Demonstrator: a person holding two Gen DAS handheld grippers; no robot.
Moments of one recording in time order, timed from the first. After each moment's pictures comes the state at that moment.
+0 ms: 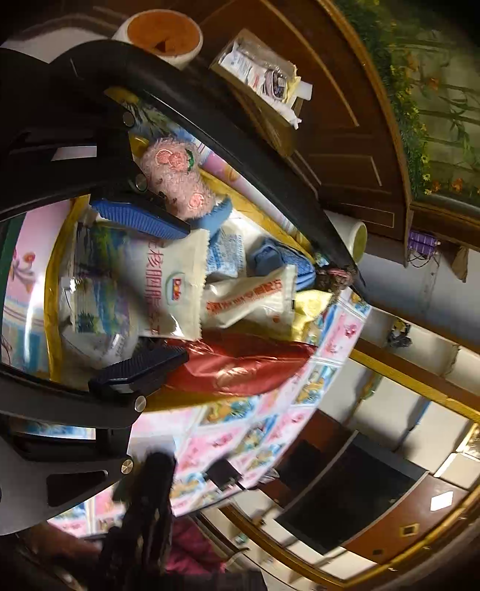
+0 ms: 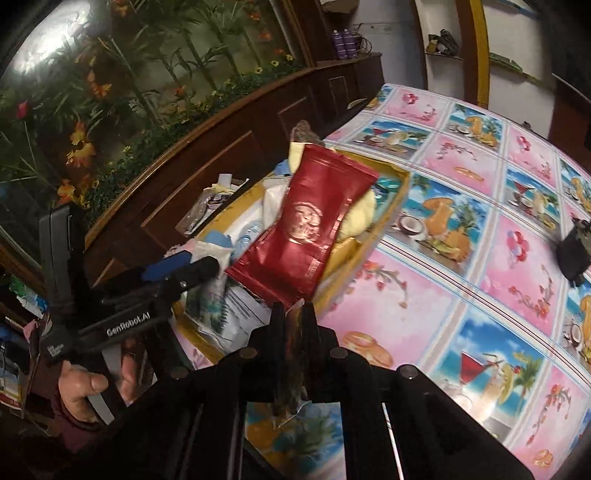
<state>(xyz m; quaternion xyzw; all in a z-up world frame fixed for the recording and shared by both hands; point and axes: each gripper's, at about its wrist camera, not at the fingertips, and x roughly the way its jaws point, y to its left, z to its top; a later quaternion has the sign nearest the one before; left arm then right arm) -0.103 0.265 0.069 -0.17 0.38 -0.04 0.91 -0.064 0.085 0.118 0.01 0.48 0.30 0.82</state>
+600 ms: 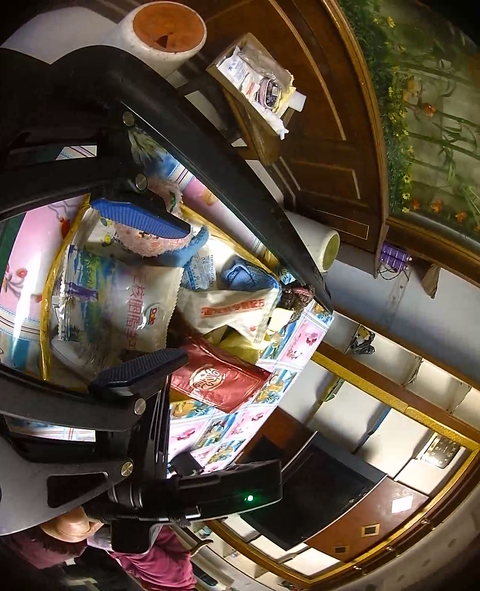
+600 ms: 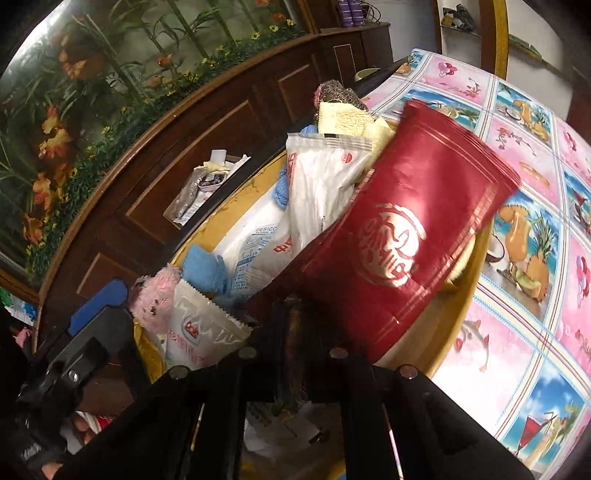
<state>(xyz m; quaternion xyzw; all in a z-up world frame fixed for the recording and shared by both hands) -0.120 0.293 0.078 -0.20 0.33 -0.03 0.92 -0.007 0.175 0.068 -0.01 0.52 0.29 0.80</state>
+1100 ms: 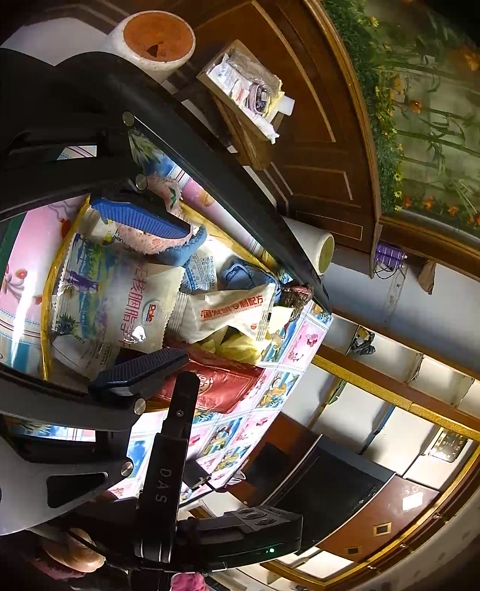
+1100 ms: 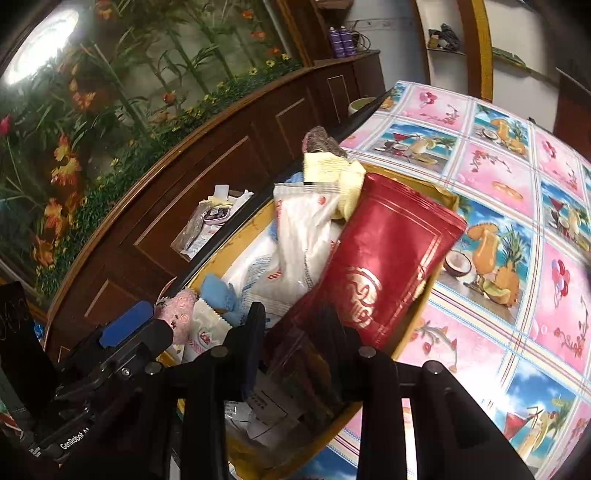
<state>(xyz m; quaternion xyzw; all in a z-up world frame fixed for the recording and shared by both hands) -0.122 0.281 0.079 -0.18 0.32 -0.02 0.93 -0.014 0.136 0.095 0.03 0.48 0.29 0.83</state>
